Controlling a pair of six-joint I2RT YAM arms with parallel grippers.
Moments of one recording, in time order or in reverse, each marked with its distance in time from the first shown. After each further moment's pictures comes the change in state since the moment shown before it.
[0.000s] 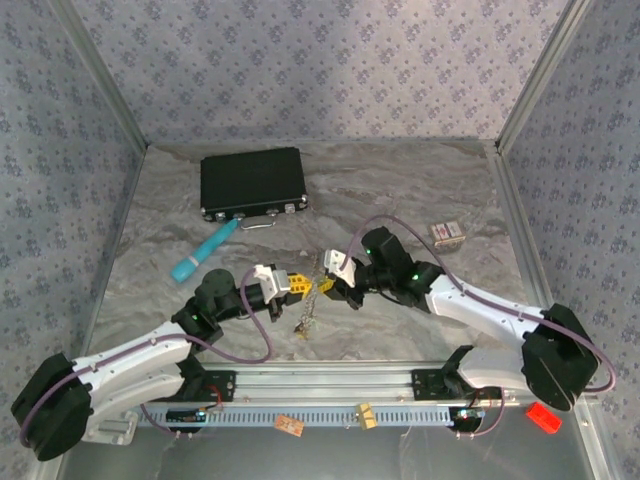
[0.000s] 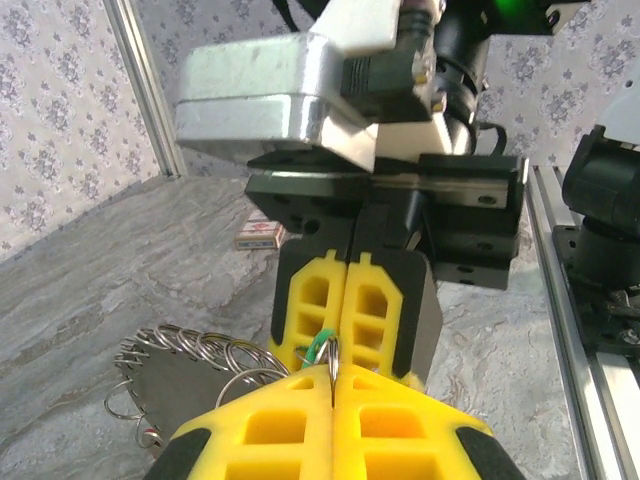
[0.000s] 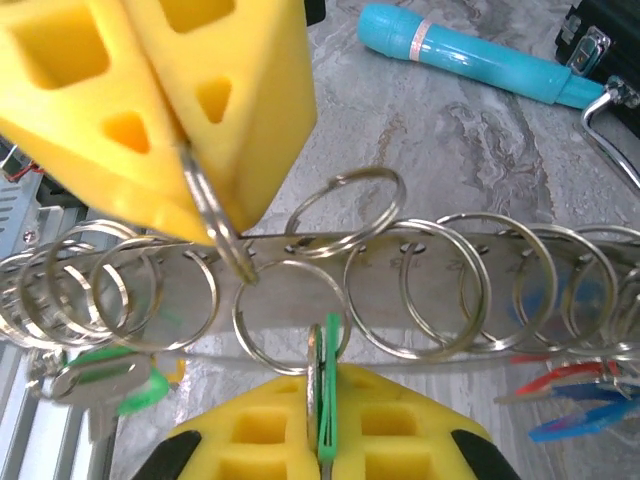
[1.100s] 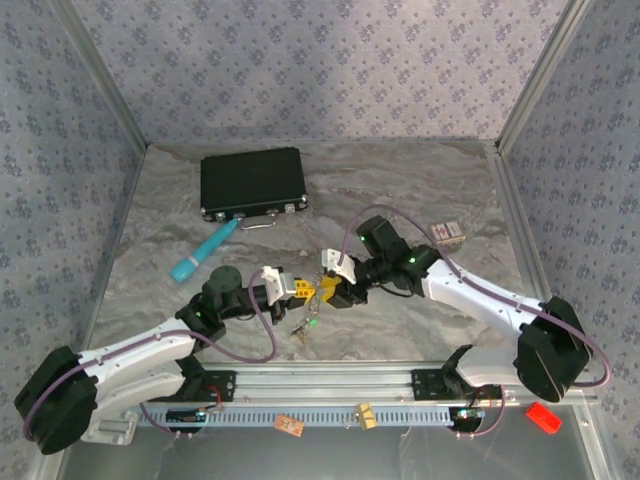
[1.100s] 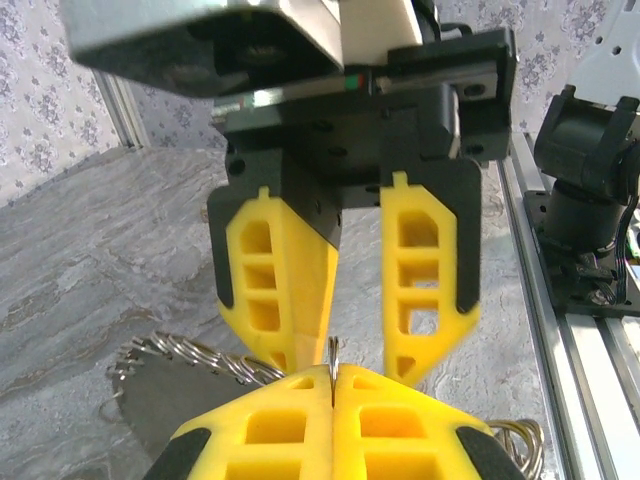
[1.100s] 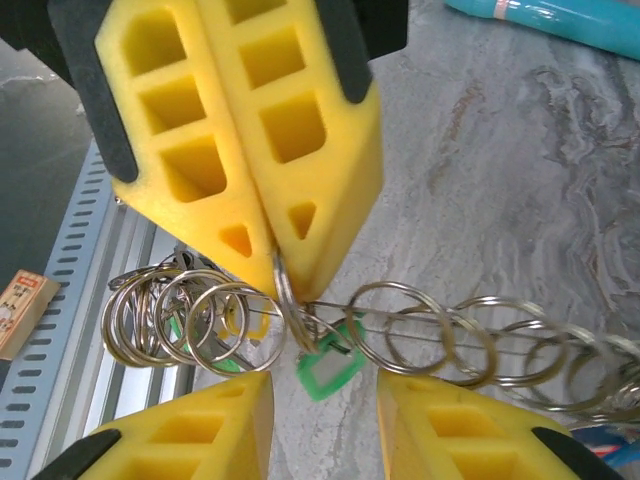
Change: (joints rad) left arm 0.000 0.054 0.021 -0.039 0.058 0.027; right arm -0.026 0.072 0.151 -0.278 -0.134 -0.108
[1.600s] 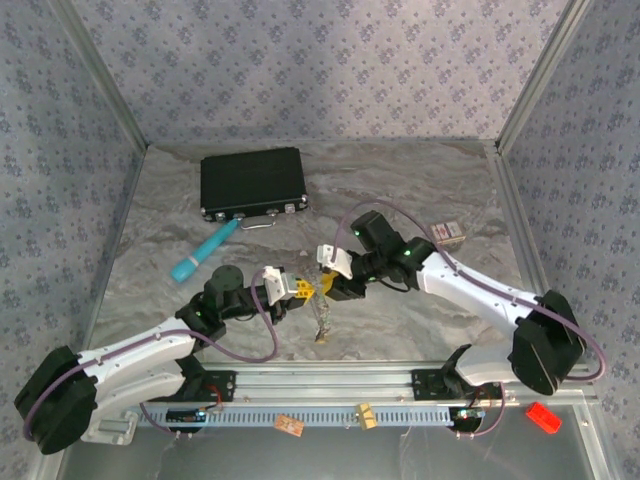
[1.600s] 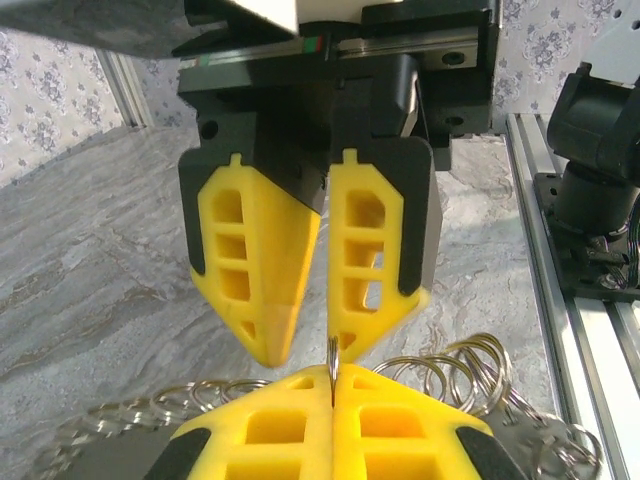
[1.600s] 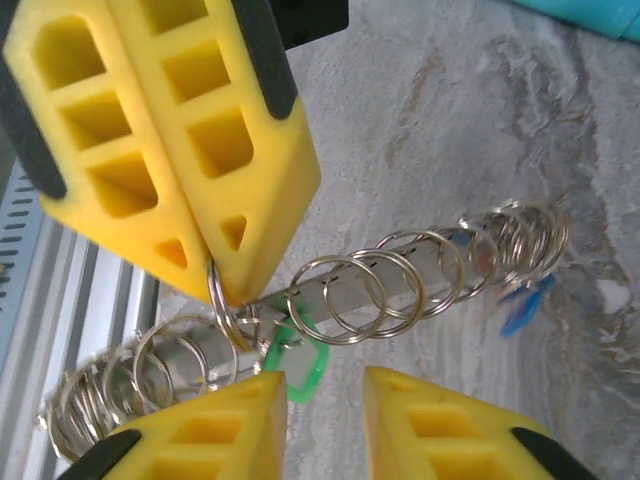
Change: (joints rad) left arm 0.000 0.000 0.007 -0.051 -0.020 0.017; right arm -0.010 0.027 0.076 -0.085 0.104 -0.045
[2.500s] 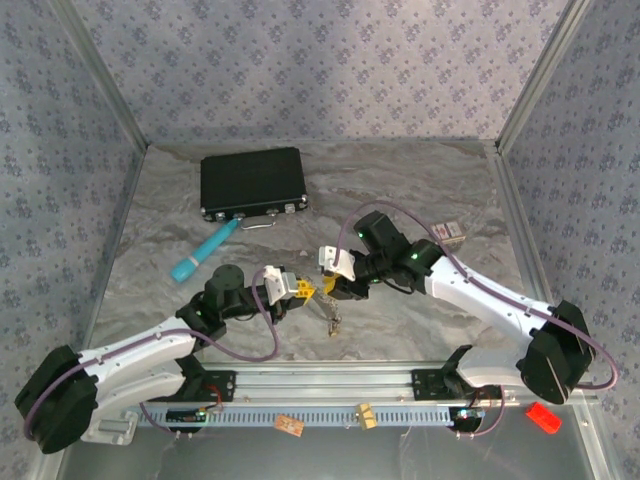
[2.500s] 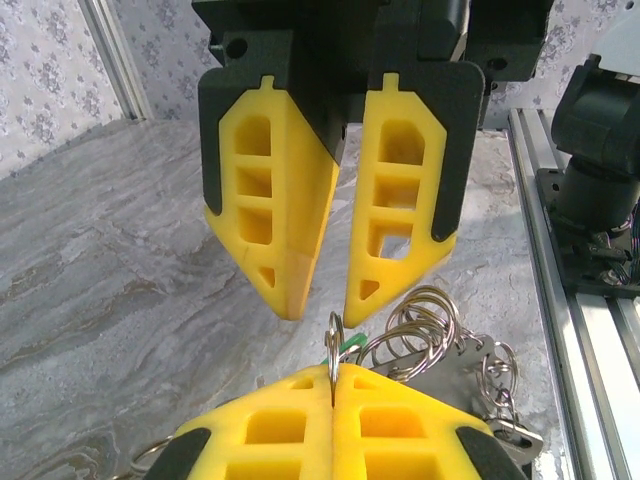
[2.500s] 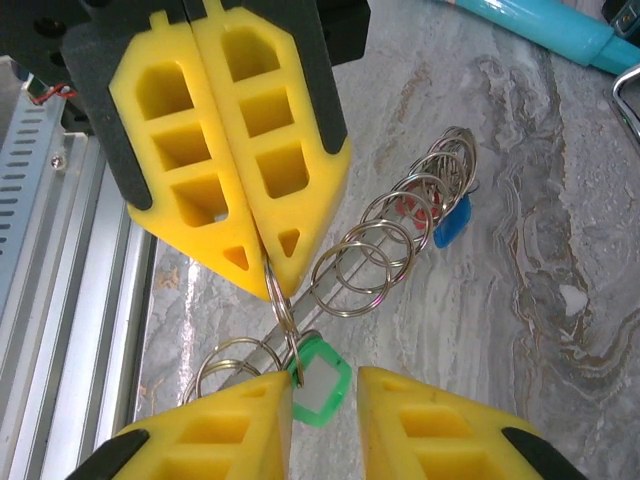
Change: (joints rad) left arm 0.002 0.005 0.004 -0.014 -0.003 0.000; right arm 0.036 -0.048 0.027 -0.046 0.057 -0.032
